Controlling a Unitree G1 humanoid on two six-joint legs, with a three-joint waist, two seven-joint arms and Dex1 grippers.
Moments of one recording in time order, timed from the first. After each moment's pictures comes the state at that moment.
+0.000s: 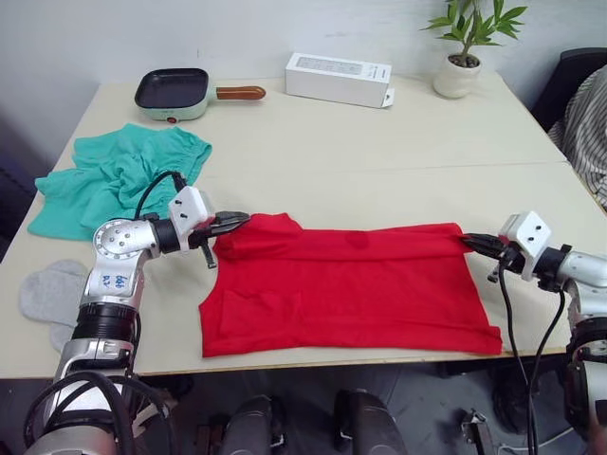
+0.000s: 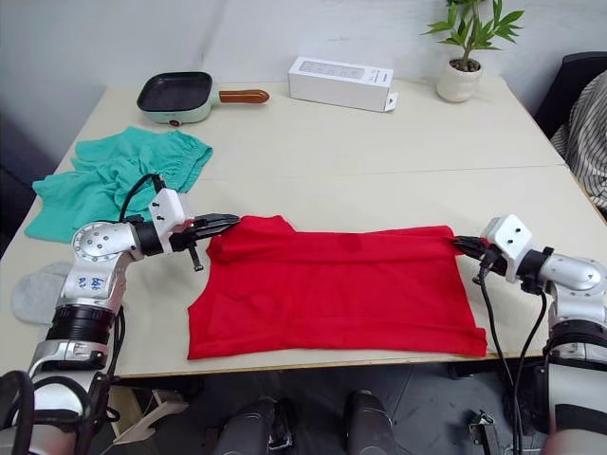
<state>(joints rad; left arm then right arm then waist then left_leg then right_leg) -0.60 0.60 0.06 0.40 -0.15 -0.26 -1.03 -0.64 -0.81 -0.16 1.06 0.09 -0.60 1.13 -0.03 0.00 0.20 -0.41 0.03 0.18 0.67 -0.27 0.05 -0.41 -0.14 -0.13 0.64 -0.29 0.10</state>
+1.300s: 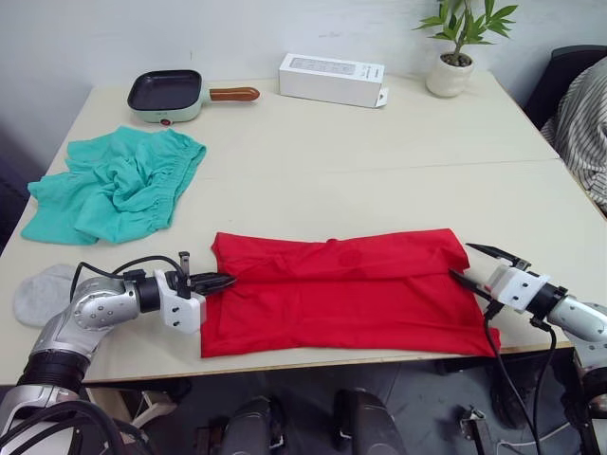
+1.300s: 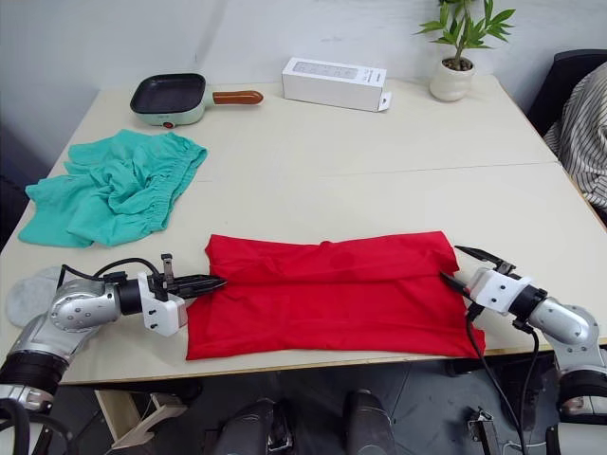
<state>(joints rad) -0.35 0.82 -0.07 0.49 0.22 -1.04 -0.69 -0.37 -0.83 -0.09 0.90 -0.04 -1.03 0.72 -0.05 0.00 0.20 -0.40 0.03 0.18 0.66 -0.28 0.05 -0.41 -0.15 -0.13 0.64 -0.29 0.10</state>
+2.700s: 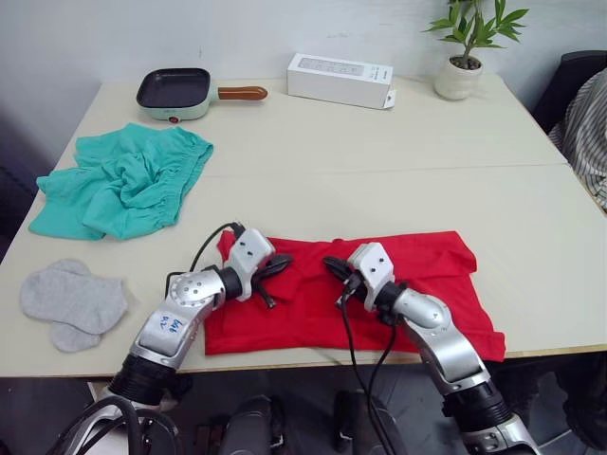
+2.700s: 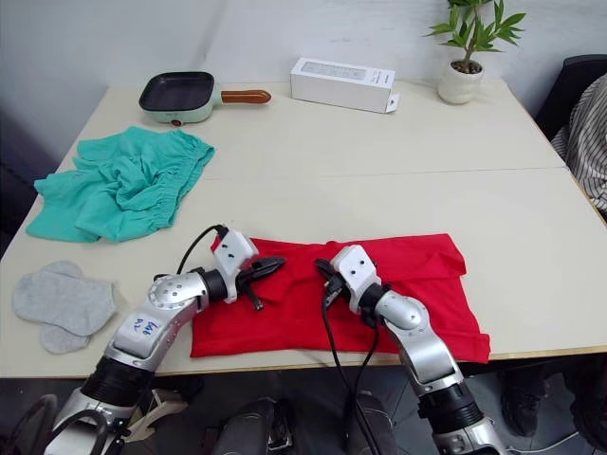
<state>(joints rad) -0.33 0.47 -0.22 -0.07 -0.22 0.35 -0.48 -0.25 -0.31 0.21 -0.04 0.08 0.16 0.46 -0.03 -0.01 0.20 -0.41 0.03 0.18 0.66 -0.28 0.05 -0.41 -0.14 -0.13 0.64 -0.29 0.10</state>
